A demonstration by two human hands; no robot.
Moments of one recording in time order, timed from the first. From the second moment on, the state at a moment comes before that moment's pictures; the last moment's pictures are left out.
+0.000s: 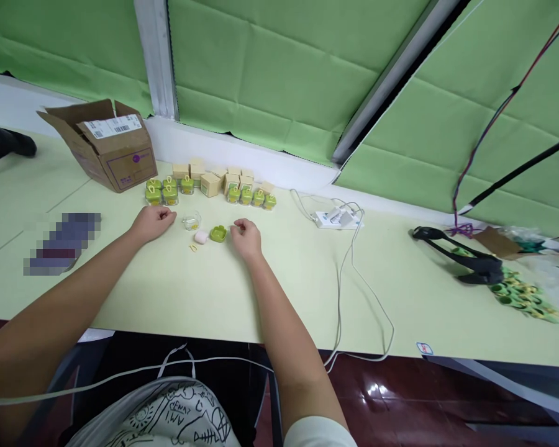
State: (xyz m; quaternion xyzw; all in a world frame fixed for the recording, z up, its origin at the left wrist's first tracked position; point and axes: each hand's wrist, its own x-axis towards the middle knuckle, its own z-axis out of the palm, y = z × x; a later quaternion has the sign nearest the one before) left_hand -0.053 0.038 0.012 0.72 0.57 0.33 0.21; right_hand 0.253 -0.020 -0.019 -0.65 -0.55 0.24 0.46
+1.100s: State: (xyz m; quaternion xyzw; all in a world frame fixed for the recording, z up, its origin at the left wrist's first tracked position) left_hand -0.033 -0.007 0.031 0.88 0.34 0.19 0.25; right_hand 0.242 -0.021 -0.019 -0.54 -0.68 0.17 0.47
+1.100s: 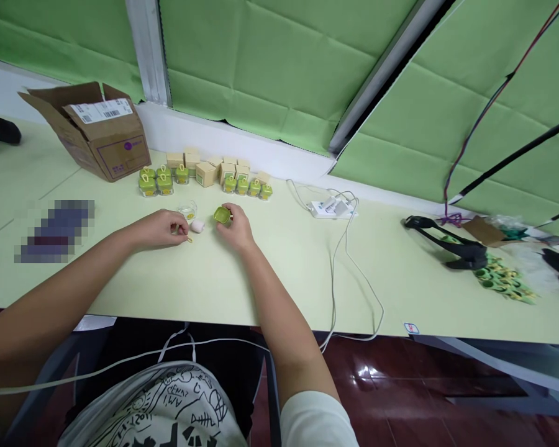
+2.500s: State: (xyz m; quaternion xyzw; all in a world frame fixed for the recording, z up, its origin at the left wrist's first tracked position) left_hand -0.005 -0.037 0.041 0.85 0.33 0.39 0.14; right_hand 0.204 -0.056 -0.001 -0.42 -0.81 0.03 0.42
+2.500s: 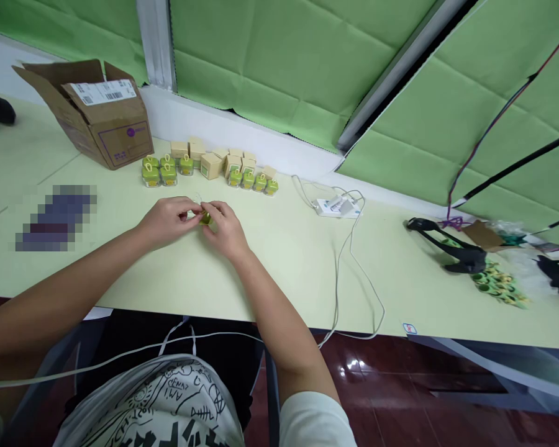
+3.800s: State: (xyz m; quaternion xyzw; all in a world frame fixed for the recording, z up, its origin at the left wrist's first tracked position) left_hand -0.002 -0.036 0.040 0.86 0.31 0.37 0.17; right_hand 0.204 -0.056 -0.001 -0.42 -0.81 0.03 0.41
